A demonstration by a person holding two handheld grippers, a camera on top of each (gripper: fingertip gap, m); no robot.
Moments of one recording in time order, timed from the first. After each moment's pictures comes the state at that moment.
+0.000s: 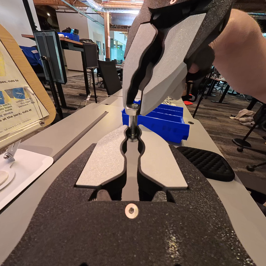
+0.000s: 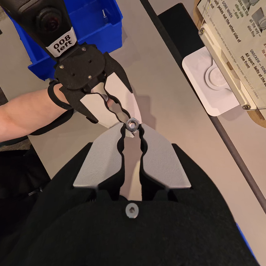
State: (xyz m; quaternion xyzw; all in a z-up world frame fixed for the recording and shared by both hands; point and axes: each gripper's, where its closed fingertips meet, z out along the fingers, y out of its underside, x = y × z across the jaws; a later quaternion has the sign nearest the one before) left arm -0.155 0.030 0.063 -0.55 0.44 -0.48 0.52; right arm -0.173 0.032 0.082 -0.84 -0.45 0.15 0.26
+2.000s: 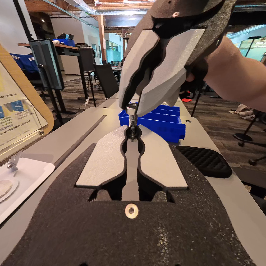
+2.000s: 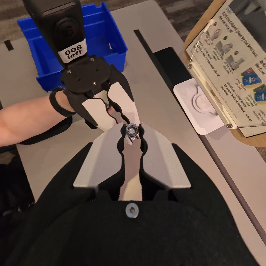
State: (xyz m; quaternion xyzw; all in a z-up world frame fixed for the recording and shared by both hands) left arm -0.157 0.017 0.078 -0.53 0.46 -0.48 0.53; right arm -0.181 0.021 0.100 -0.79 -0.47 0.16 0.36
